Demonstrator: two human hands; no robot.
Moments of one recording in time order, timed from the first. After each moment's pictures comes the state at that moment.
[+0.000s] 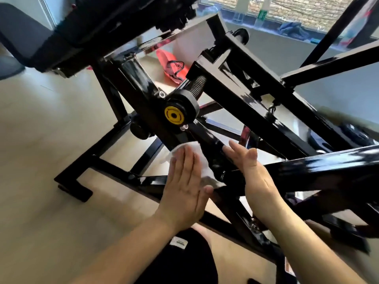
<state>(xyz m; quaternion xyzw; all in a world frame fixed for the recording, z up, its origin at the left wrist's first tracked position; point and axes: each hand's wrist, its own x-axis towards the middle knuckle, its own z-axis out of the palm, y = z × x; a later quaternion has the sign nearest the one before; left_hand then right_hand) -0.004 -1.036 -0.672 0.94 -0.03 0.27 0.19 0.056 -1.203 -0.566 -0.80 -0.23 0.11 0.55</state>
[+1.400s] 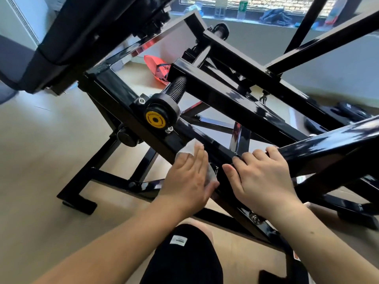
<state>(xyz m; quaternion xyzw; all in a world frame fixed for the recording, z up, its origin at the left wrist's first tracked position) 0.022 -1.039 -0.621 0.99 -0.06 0.13 -0.09 0.070 -1.230 -0.576 -0.94 -0.28 -0.19 -0.10</state>
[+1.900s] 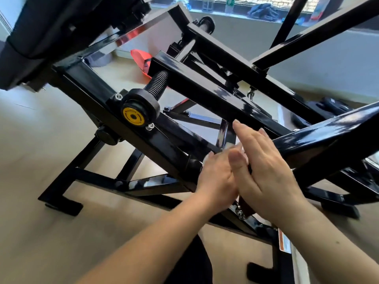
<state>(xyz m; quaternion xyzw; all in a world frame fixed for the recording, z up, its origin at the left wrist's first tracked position) 0.051 -1.133 -0.597 0.88 -0.04 0.11 0.47 0.052 -1.250 -0.538 -0.89 -0.32 -0.16 0.27</state>
